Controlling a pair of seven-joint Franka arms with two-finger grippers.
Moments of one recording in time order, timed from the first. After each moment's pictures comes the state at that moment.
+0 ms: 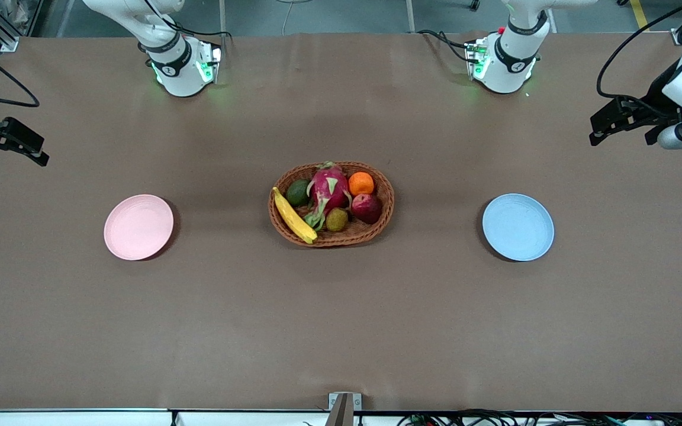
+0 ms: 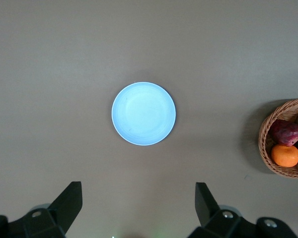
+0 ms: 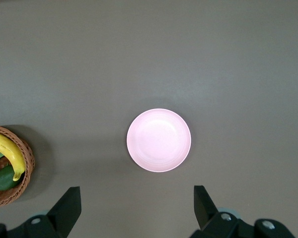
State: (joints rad) left arm -0.04 -0.05 -0.09 -1.56 0.00 1.51 -0.12; right arm -0.02 -0.07 -0.02 -1.64 0.00 1.65 -0.01
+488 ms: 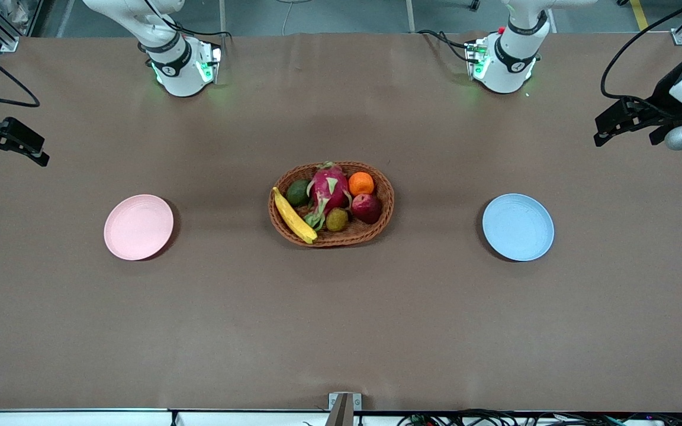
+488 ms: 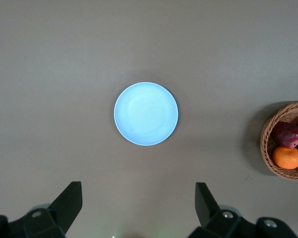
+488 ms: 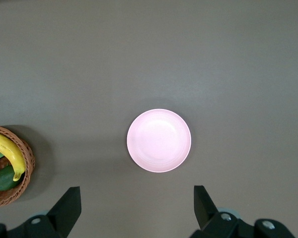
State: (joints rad) left arm -0.03 -0.04 -0.08 -1.56 0.00 1.51 -0.12; right arm -0.02 -0.07 -0.02 -1.64 0.00 1.65 -0.01
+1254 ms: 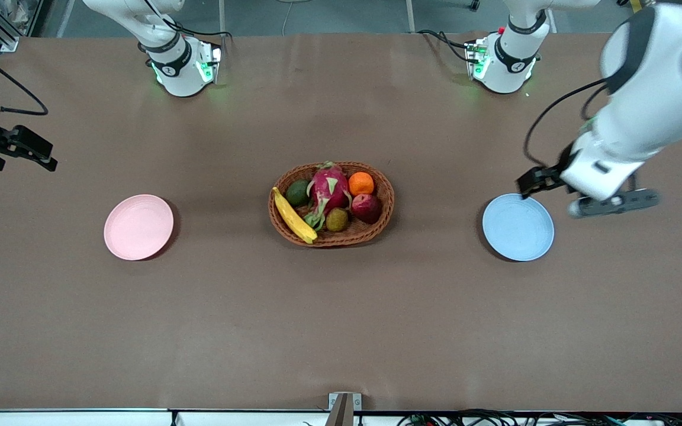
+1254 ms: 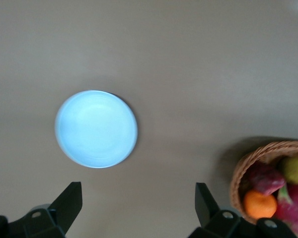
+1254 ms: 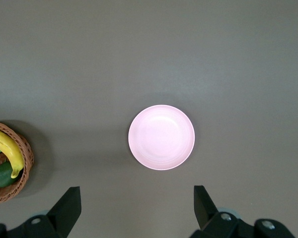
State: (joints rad) left arm -0.19 0.14 -0.12 -1.68 -0.01 1.82 -0.48; right arm -0.01 -0.03 -0.02 -1.64 0.00 1.65 -0.01
